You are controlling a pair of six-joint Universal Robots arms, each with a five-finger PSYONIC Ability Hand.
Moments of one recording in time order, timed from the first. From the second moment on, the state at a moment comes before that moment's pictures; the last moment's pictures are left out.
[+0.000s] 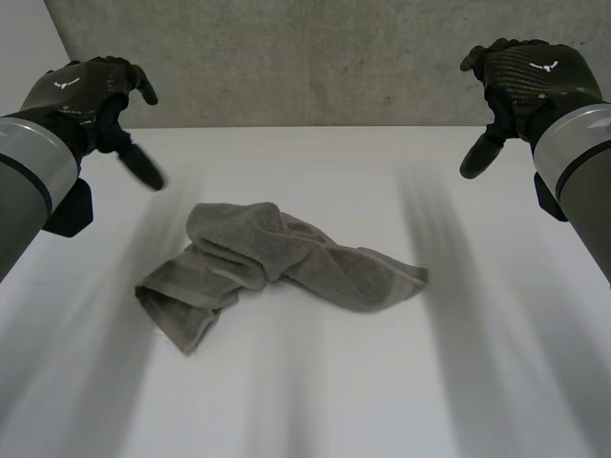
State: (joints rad) left arm 4.34 -1.69 -1.31 2.94 -1.67 3.10; right arm 2.00 -1.38 1.23 0.17 1.69 2.98; left_hand 0.25 0.25 0.25 0.26 0.05; right_hand 0.23 0.26 0.25 0.26 0.06
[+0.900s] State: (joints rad) left arm 4.30 -2.09 -1.58 3.19 -1.57 3.16; right arm 2.08 -1.20 1.66 0.02 1.44 2.66; left_hand 0.26 0.25 0.25 0.26 0.07; right_hand 0.25 0.26 0.25 0.26 0.06
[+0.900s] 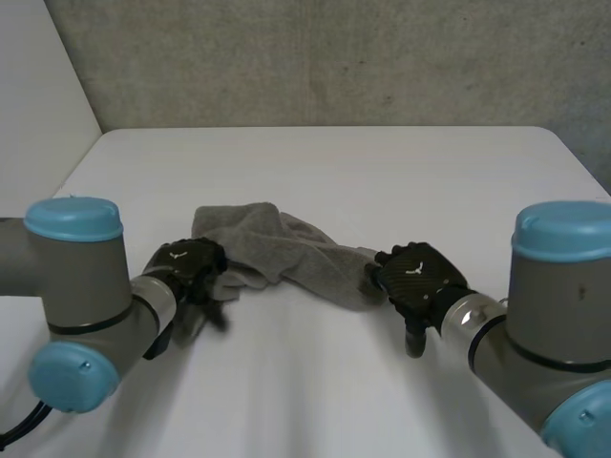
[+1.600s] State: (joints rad) left arm 4.31 -2.24 -1.41 3.26 -1.65 3.16; right arm 2.11 -1.11 1.69 -0.20 1.53 2.72; left_hand 0.92 0.88 0.91 0.92 0.72; right_hand 0.44 0.44 0.45 0.45 0.29
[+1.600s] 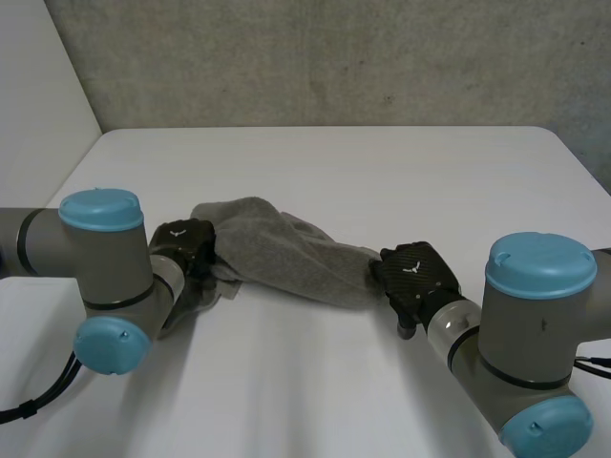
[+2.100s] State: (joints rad) left arm 4.32 -2.01 -1.52 3.25 -1.67 3.15; right arm 2.11 -0.99 1.58 -0.27 1.53 2.80; left_hand 1.26 1.32 1.32 1.35 1.10; right_hand 1.33 1.33 1.33 1.33 1.17
